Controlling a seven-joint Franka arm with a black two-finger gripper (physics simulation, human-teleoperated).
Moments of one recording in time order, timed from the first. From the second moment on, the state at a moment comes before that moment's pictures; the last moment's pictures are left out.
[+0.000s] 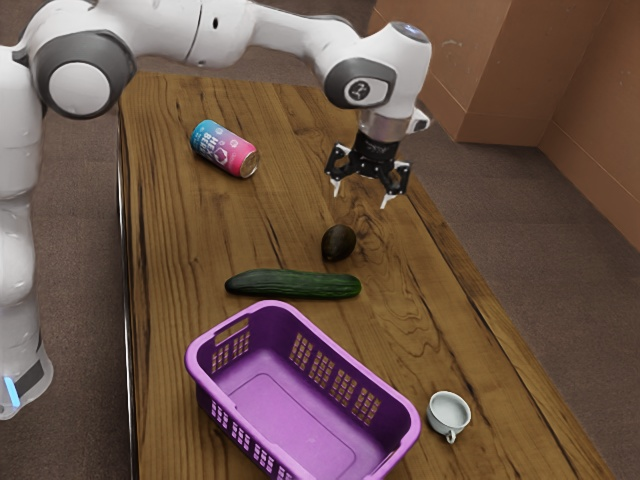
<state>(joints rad) 0.15 0.13 -0.08 -1.67 0.04 1.84 -1.09</state>
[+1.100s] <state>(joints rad) 0.15 0.06 -0.08 -1.90 0.00 2.01 -0.98</state>
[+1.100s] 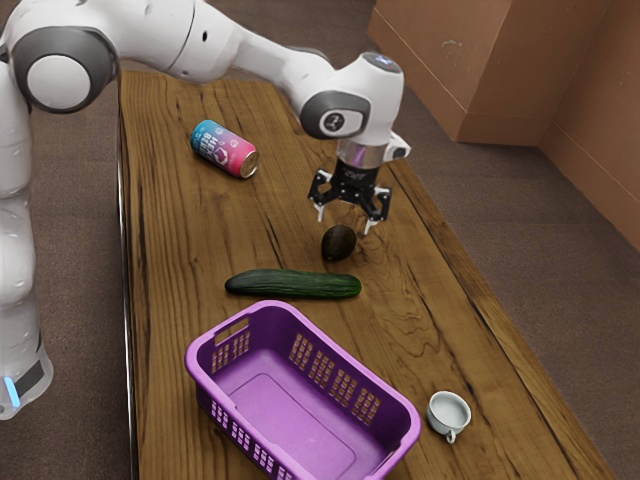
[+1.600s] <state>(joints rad) 0.16 0.08 -0.08 -1.92 0.00 2.05 -0.94</state>
